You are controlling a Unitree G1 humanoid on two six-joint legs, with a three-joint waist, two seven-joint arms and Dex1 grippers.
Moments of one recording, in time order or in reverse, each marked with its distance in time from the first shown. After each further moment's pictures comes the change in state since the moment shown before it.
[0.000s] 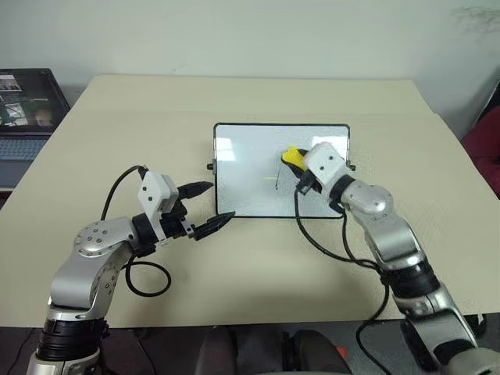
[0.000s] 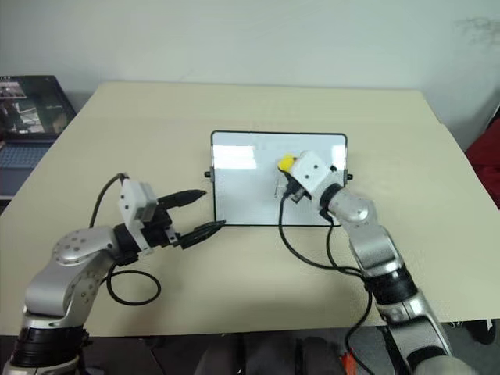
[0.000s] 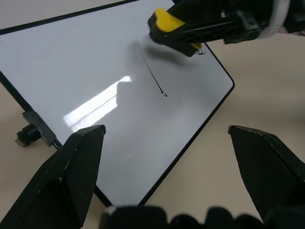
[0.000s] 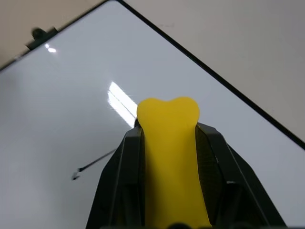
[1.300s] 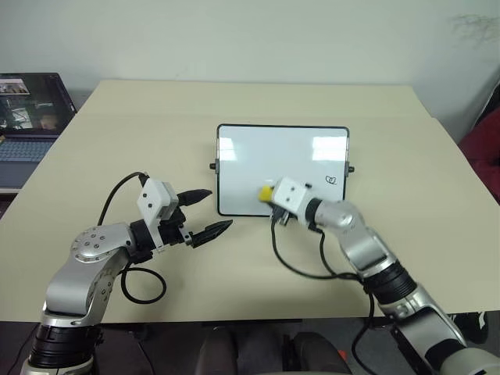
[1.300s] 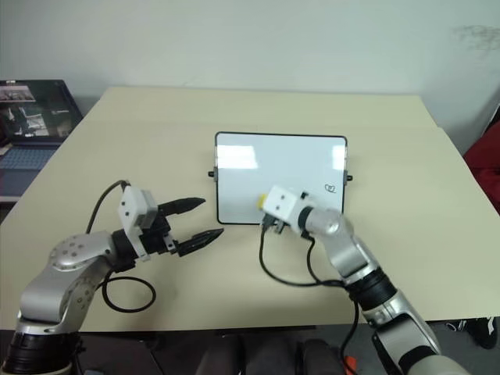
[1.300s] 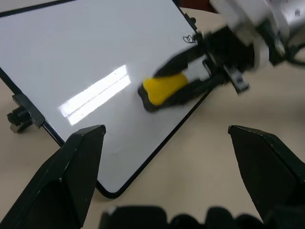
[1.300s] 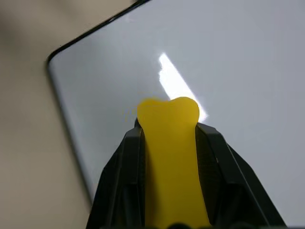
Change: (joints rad) left arm 0.040 0.026 0.001 -0.003 0.004 0.005 -0.001; right arm -0.011 0.051 0.063 -0.039 -0.054 0.110 0.177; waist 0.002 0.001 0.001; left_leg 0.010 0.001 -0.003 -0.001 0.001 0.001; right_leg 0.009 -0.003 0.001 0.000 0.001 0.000
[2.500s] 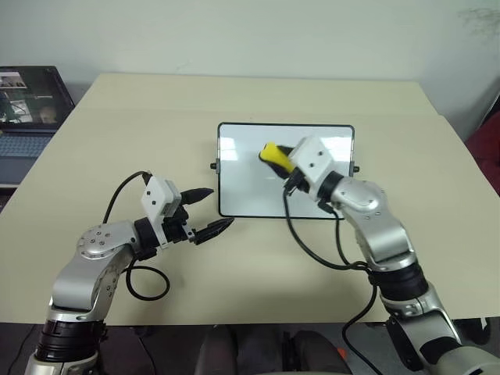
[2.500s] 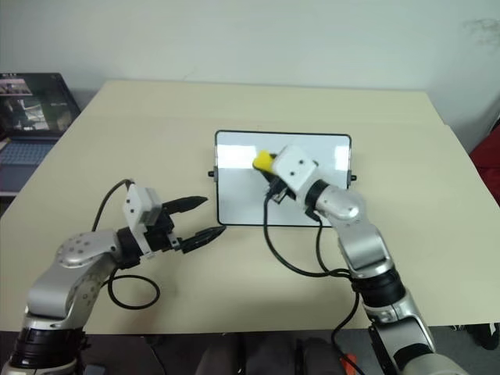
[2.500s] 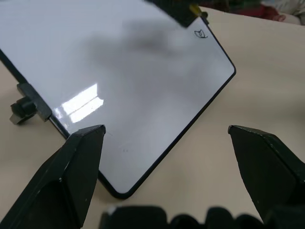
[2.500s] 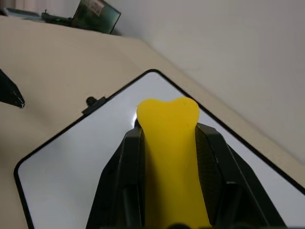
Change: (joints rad) left arm -0.035 -0.024 -0.029 0.022 -0.001 -0.002 0.012; right arm 0.161 0.005 -0.151 -0.248 0.112 -0.041 -0.090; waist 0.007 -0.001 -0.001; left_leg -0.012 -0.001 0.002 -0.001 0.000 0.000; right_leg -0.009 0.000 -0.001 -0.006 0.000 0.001
